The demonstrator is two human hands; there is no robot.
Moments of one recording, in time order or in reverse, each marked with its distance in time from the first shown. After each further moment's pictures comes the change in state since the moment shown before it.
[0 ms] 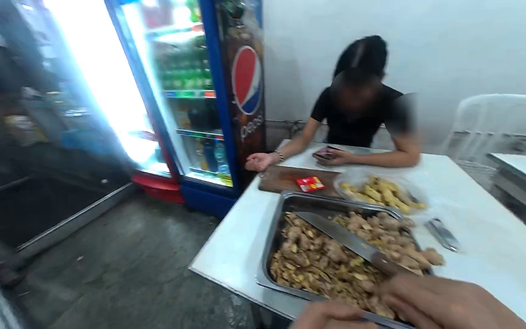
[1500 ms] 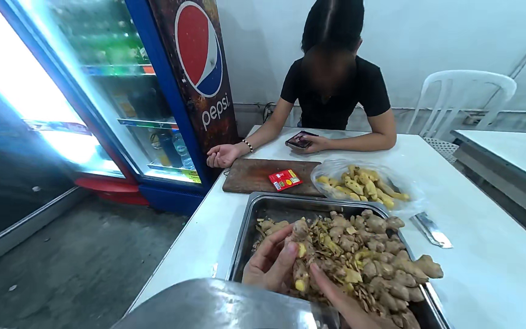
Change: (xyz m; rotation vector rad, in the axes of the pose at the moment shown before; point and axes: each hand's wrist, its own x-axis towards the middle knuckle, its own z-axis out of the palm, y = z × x) left_hand 0.099 -0.088 -0.006 -0.847 0.534 -0.459; right_hand 0.043 -0.023 0.063 0.567 0.214 0.316
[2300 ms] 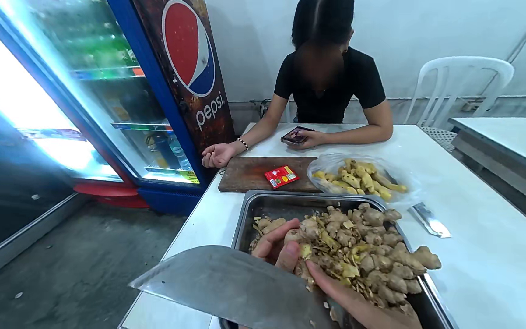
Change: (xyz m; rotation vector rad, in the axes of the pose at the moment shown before) left_hand -0.005 -0.003 0.008 0.207 -0.075 0.231; right_hand 0.001 0.015 -0.010 0.184 -0.026 -0.046
